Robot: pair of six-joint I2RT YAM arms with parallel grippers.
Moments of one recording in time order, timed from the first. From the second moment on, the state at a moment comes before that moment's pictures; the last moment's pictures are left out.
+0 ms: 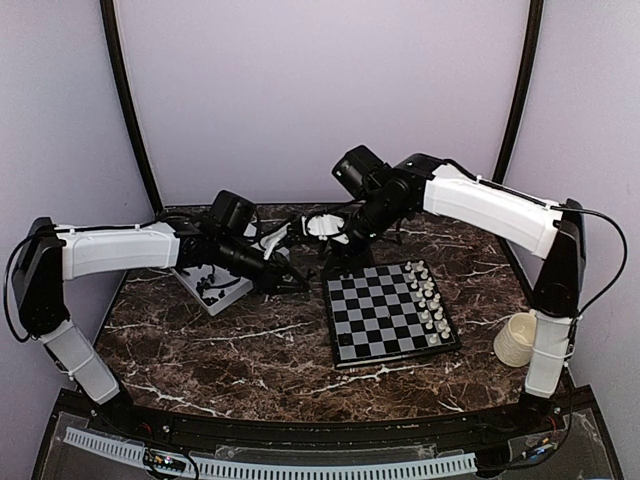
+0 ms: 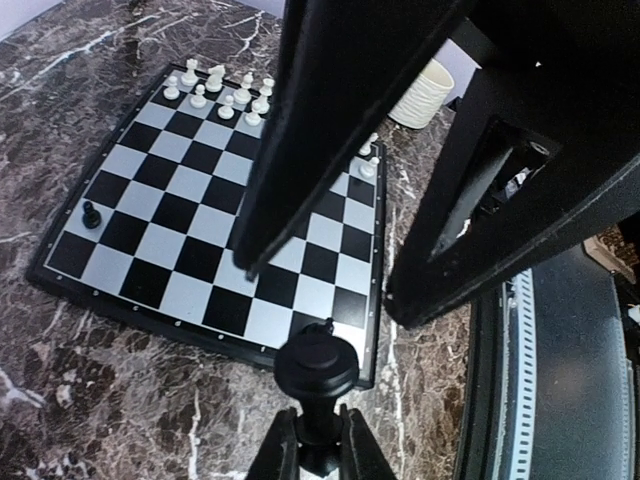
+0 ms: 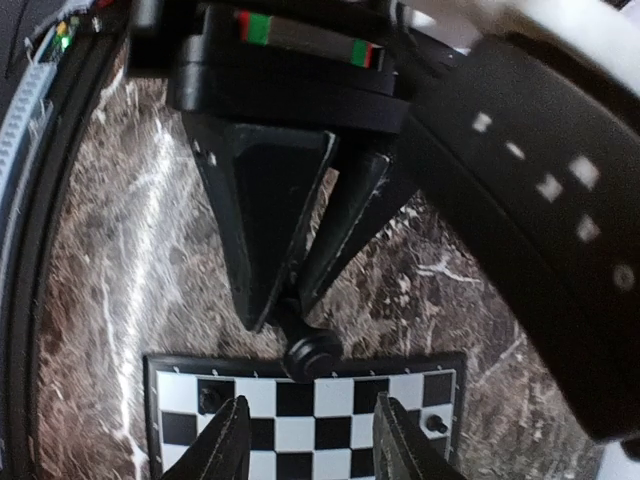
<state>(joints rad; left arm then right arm) -0.69 1.61 1.13 -0.28 0.68 0.09 0.87 1.92 1.88 -1.00 -0.36 -0.82</state>
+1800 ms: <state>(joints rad) -0.65 1.71 1.18 -0.38 1.03 -0.06 1.04 1.91 1.79 -0.99 0.03 -0.98</state>
